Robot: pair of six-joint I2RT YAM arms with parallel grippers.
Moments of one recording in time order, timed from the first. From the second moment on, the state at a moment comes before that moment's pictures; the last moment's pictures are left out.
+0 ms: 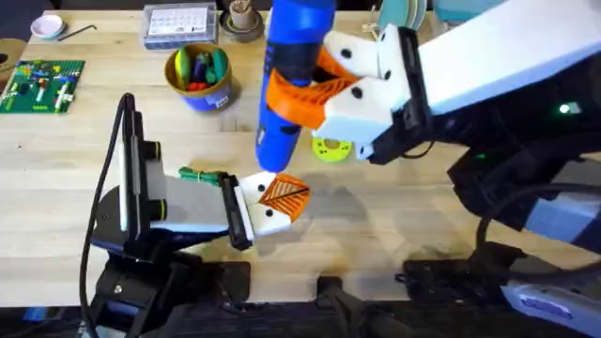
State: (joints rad) left arm -0.22 0.01 0.01 -0.10 1.05 0.04; right arm 0.68 1.11 0.57 0.99 -0.79 0.31
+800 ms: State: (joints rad) left arm -0.22 0.01 0.01 -0.10 1.05 0.04; right arm 0.81 1.14 0.57 0.97 -0.73 0.16
